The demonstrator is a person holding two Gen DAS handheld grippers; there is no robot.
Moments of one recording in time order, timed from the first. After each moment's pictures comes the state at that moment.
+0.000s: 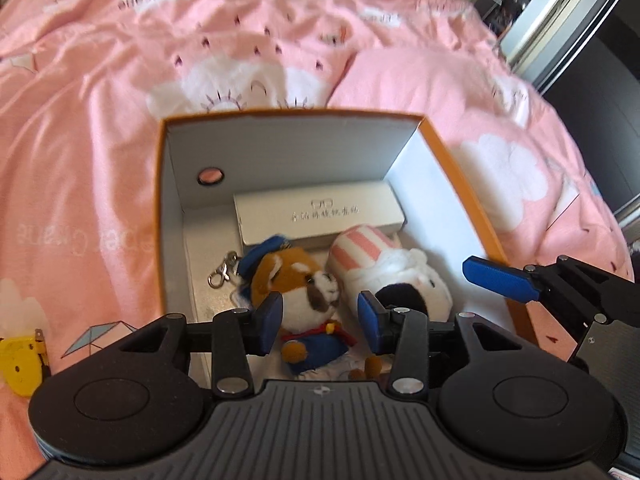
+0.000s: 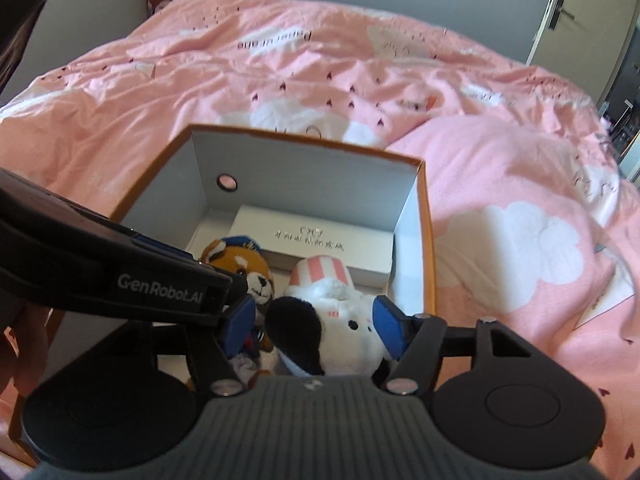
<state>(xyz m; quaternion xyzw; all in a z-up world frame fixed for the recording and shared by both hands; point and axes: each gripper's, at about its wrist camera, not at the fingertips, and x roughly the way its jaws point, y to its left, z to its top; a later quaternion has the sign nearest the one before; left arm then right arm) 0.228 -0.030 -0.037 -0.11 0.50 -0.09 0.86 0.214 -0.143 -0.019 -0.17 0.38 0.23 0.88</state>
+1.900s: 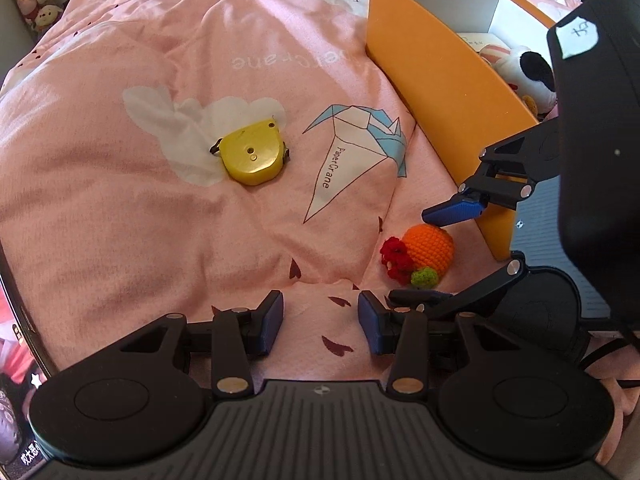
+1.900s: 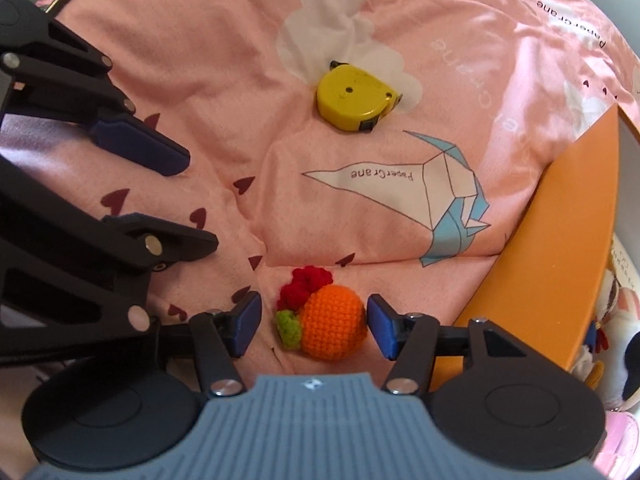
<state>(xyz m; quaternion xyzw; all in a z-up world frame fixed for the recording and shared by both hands) 0.064 0.104 -0.067 0.03 0.56 -0.04 0.83 0.077 0.029 -0.102 -0.36 0.46 0.43 0.69</state>
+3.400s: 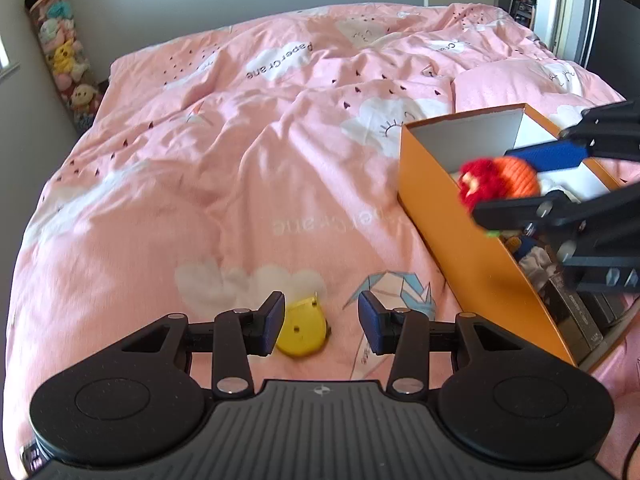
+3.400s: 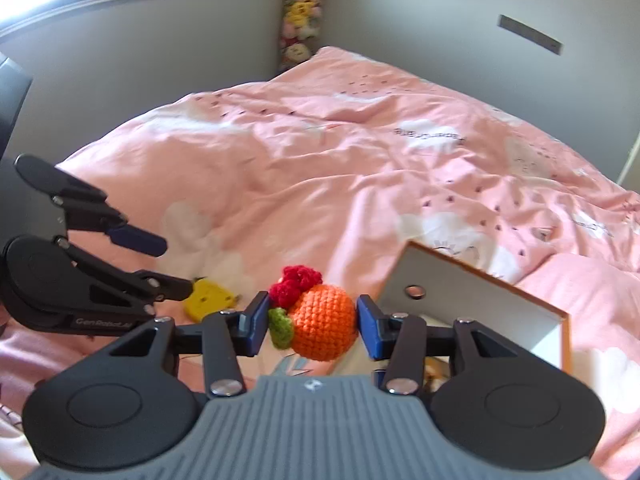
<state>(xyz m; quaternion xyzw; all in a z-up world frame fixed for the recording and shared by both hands) 0.127 0.102 -0.004 0.06 0.44 0.00 0.90 0.148 -0.032 0.027 -0.20 0.30 0.39 0.85</state>
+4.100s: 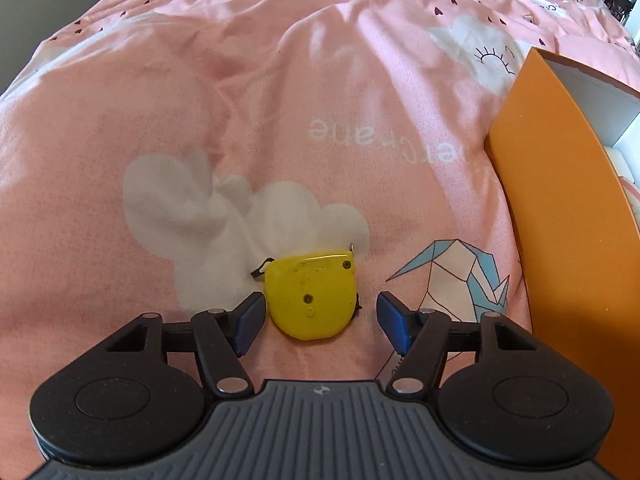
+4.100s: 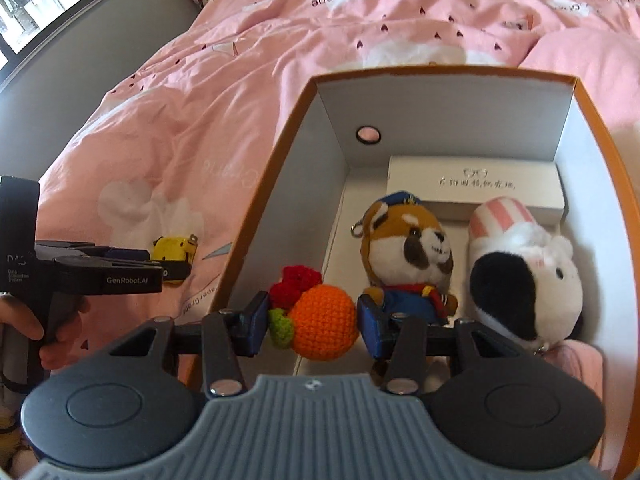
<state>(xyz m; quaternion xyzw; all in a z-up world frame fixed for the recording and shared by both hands) 0.178 0.133 -0.089 -0.06 0.55 0.09 0.83 0.218 -0.087 -0.052 -0.03 0.51 0.34 0.79</state>
